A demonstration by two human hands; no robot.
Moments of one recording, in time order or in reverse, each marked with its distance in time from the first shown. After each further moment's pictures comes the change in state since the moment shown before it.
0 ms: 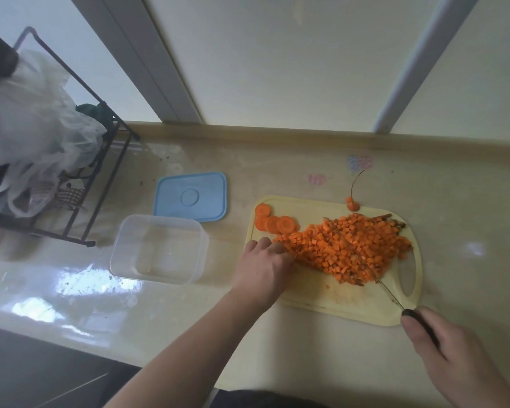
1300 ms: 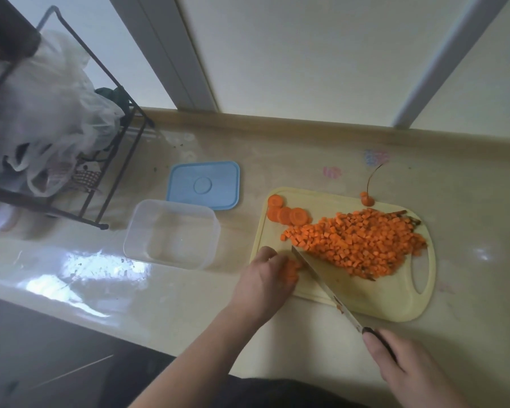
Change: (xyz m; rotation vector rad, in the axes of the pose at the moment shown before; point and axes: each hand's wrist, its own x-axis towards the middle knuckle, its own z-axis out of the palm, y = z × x) left_hand -0.043 0.009 -0.007 -0.461 -0.002 -0.341; right_hand -0.012 0.003 0.058 0.054 -0.251 0.083
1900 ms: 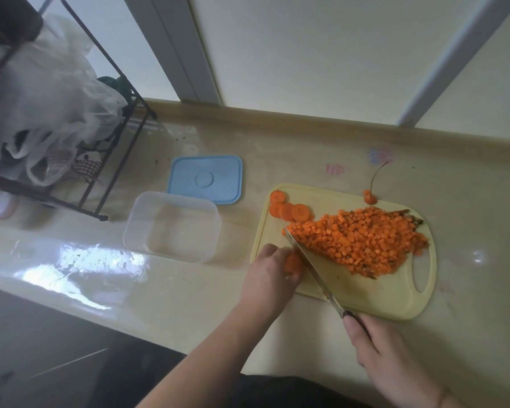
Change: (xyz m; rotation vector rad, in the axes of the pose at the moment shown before) left_hand 0.001 0.010 0.012 -0.086 0.098 -0.094; right_hand 0.011 -0.023 0.017 0.018 -0.040 -0.114
